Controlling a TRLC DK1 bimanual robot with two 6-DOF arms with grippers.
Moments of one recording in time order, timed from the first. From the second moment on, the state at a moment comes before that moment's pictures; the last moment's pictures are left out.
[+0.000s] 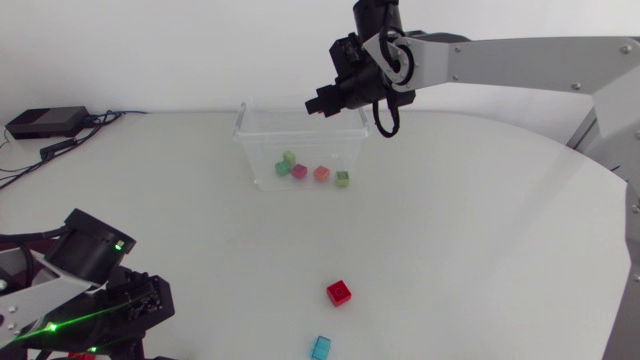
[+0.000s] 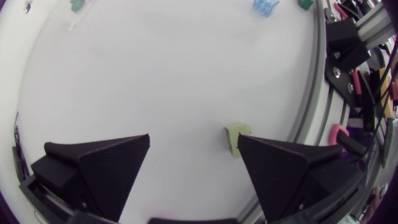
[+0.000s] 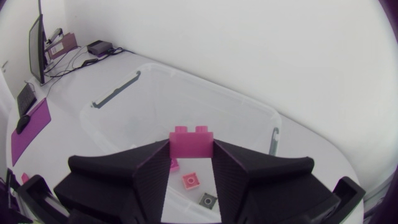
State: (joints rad) left arm -0.39 0.94 0.46 -0.83 0.11 0.70; right arm 0.45 2.08 1.77 -0.27 -0.07 -0.10
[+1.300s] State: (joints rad) left arm -0.62 1.47 0.58 -0.81 0.01 0.52; right arm 0.59 1.68 1.25 -0.35 0.03 -0.01
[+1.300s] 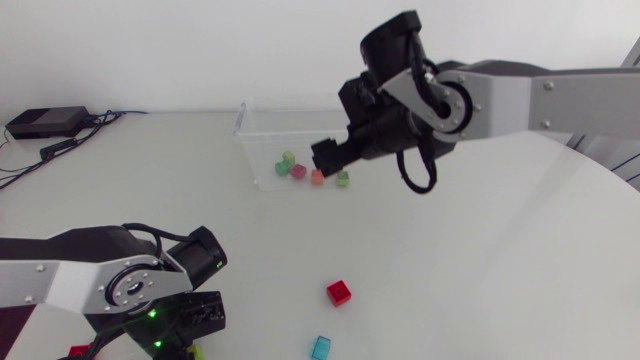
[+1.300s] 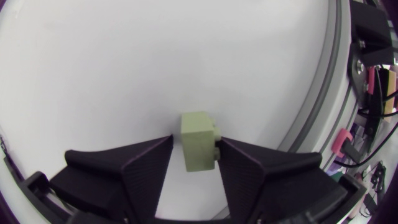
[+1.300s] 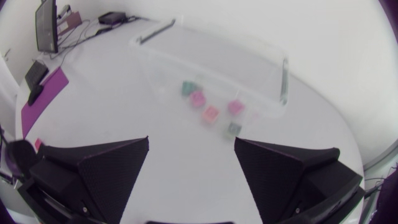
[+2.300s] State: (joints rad) left arm -0.54 1.53 1.21 -0.68 0.01 0.40; right arm 0.78 1.76 1.01 -0.61 0.02 0.13
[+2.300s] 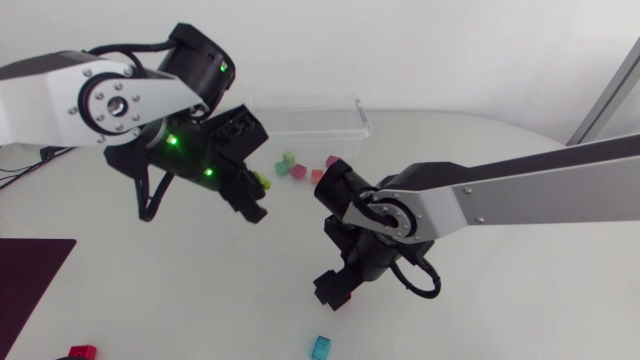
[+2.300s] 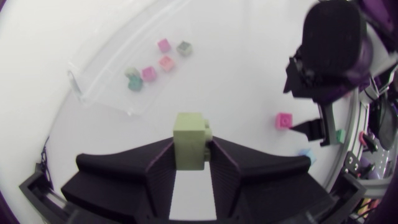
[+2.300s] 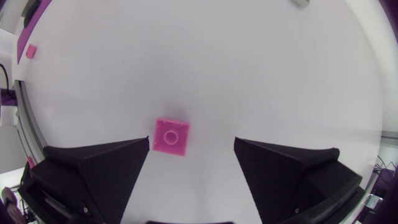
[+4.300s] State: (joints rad) left arm -0.51 1.55 1.35 -0.62 0.05 0.39; right arm 0.51 1.59 1.27 -0.60 0.01 -0.01
